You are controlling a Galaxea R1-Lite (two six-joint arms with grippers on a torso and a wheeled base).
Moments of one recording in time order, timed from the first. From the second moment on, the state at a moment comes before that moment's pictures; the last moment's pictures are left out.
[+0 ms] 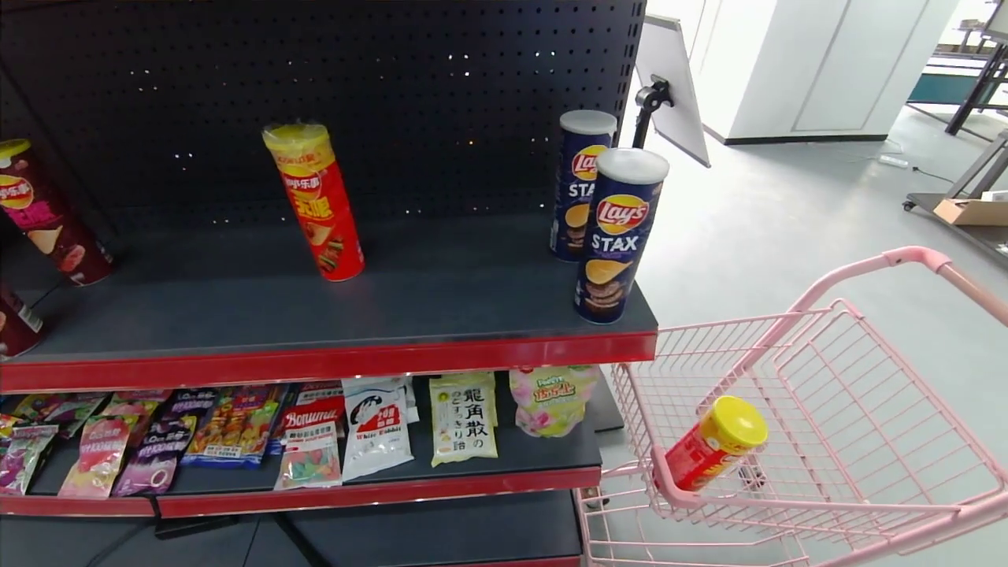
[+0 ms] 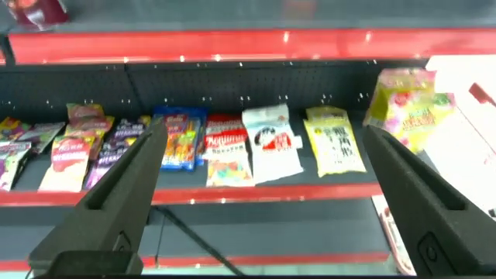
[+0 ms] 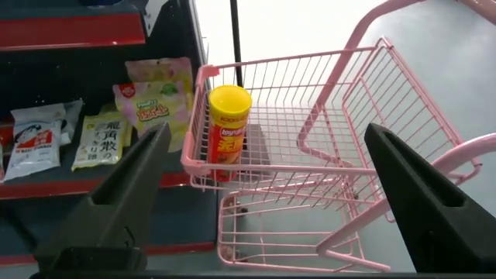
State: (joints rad) left arm 0.00 0.00 0.00 0.00 0.03 -0.01; right arm 0.00 0.00 0.00 0.00 -0.02 0.00
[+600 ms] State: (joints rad) left arm 0.00 0.00 0.00 0.00 0.03 -0.01; right arm 0.00 0.00 0.00 0.00 -0.02 0.00
